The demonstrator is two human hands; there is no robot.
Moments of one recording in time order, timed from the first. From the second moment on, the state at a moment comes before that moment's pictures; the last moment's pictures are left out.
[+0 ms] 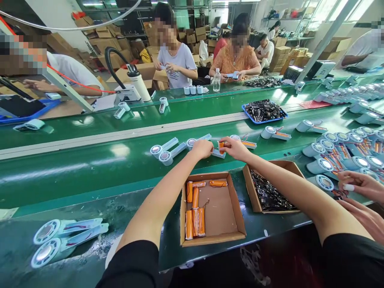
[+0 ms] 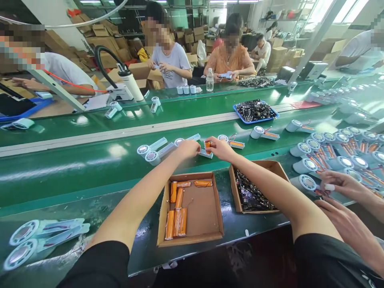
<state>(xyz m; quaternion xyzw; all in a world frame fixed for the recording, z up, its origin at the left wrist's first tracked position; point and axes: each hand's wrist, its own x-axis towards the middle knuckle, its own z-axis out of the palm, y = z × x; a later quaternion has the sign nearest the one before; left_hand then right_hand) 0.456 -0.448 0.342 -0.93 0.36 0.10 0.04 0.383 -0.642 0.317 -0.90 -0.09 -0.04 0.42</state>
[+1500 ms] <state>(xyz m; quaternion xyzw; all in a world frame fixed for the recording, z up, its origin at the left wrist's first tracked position) 0.399 -0.197 0.361 -0.97 0.21 0.10 0.03 0.442 -0.522 0.361 -0.98 -0.19 0.02 0.06</state>
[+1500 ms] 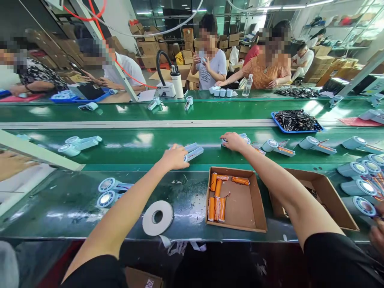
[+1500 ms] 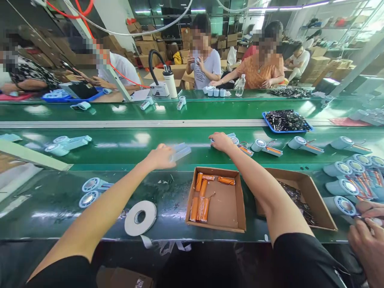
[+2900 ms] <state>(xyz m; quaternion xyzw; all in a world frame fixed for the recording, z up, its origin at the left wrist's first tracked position) 0.106 -0.184 0.313 -0.87 0.32 -0.31 -0.20 0.238 -0.517 0.357 -0.99 -0.07 0.07 0.03</state>
